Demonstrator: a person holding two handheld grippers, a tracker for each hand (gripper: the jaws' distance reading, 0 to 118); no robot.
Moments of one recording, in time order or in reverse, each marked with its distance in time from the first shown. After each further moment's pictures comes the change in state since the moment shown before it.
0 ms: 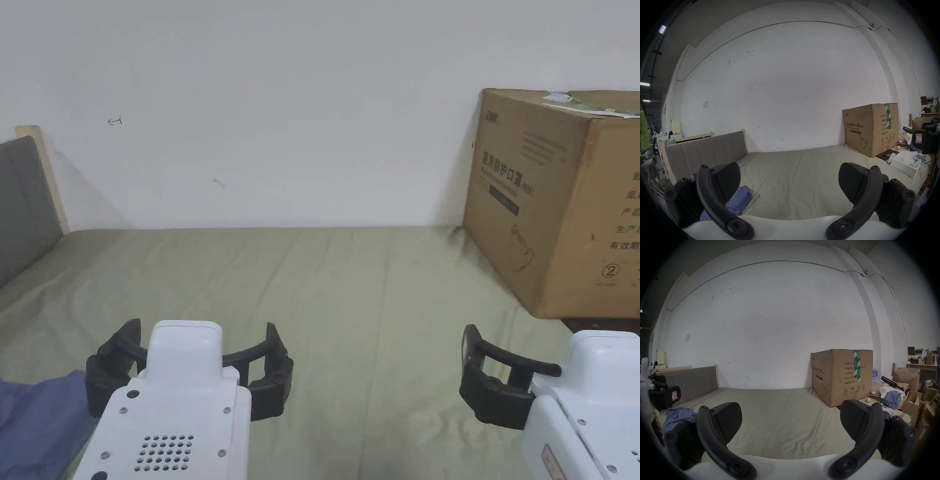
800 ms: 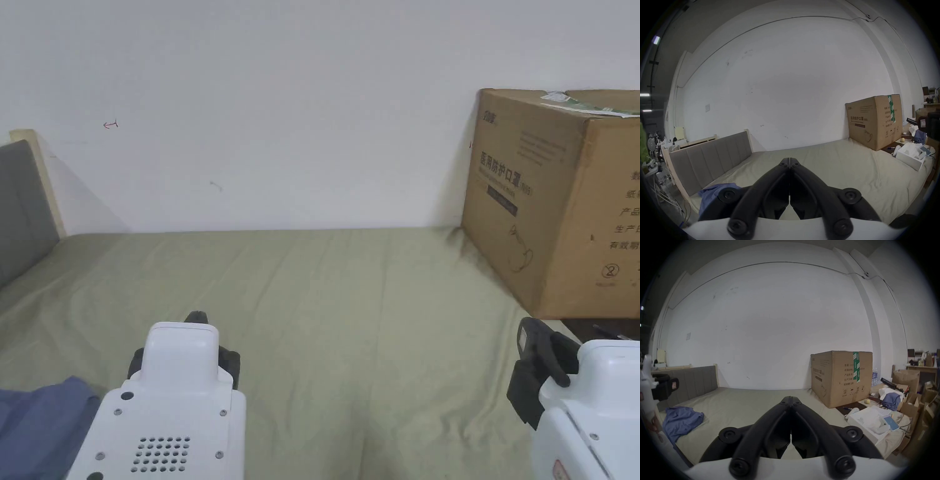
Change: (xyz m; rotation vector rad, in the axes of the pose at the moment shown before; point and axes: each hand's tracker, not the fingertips) left arm 0.001 0.001 -0.008 -0.032 0.016 -0.053; right arm 0.006 0.002 0.009 -0.004 0.016 -0.012
